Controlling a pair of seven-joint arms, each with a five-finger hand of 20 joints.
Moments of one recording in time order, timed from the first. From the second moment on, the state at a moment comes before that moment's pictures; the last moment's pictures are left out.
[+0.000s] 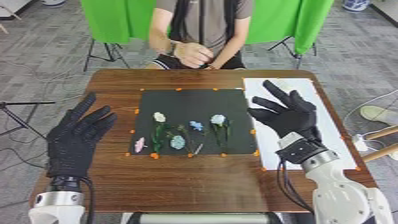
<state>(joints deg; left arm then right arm) 133.3 -60.1 -93.7 -133.4 37.4 14.8 21.5 -110.6 -85.0 99.3 -121.5 -42.3 -10.6 21.0</state>
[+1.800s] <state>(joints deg) 132.8 -60.5 -93.1 -133.4 37.3 14.9 20.6 -110.1 -86.5 99.3 -121.4 -44.0 -11.2 22.5</state>
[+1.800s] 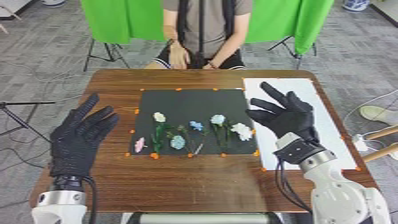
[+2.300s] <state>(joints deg) 132.8 -60.5 -93.1 -133.4 37.3 14.9 20.3 -110.2 -86.5 99.2 -121.3 -44.1 -11.2 22.9</state>
